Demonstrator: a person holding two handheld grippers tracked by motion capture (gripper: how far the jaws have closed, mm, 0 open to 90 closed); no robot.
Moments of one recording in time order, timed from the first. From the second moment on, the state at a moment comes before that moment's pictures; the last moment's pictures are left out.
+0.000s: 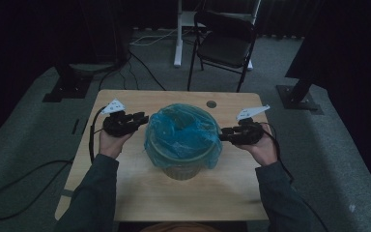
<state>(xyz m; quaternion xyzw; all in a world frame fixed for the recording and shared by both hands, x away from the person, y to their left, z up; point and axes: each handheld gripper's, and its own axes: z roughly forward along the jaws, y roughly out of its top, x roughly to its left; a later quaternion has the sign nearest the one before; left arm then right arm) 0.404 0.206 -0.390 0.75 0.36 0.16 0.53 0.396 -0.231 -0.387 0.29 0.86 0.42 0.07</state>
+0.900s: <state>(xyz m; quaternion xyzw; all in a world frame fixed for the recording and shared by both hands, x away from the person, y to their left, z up) 0.411 0.163 -0.337 0.78 0.28 0.16 0.53 0.395 -0.231 -0.398 0.29 0.86 0.42 0.08</state>
